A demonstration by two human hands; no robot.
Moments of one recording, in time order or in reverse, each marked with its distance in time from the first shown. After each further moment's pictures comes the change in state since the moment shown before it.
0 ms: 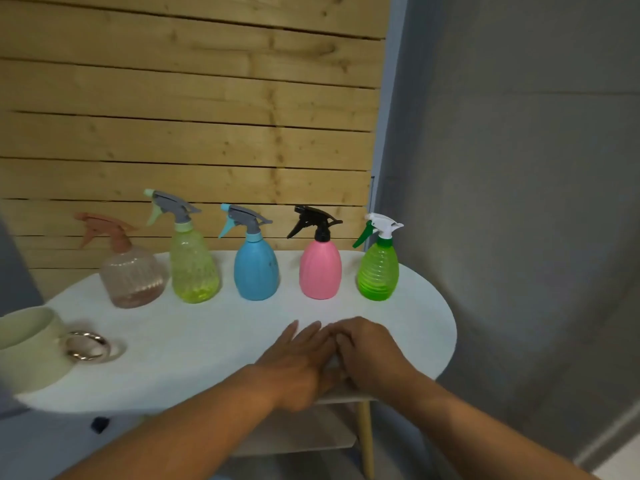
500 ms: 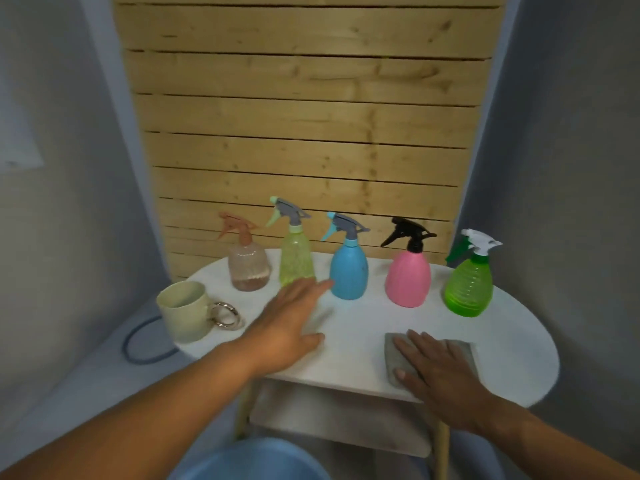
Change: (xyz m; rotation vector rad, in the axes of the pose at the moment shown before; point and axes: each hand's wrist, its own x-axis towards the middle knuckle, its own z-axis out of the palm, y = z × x) left_hand -0.139 -0.090 -0.045 -0.338 0.462 -0.256; right_hand -0.009 0.002 0.032 -0.411 -0.375 -0.025
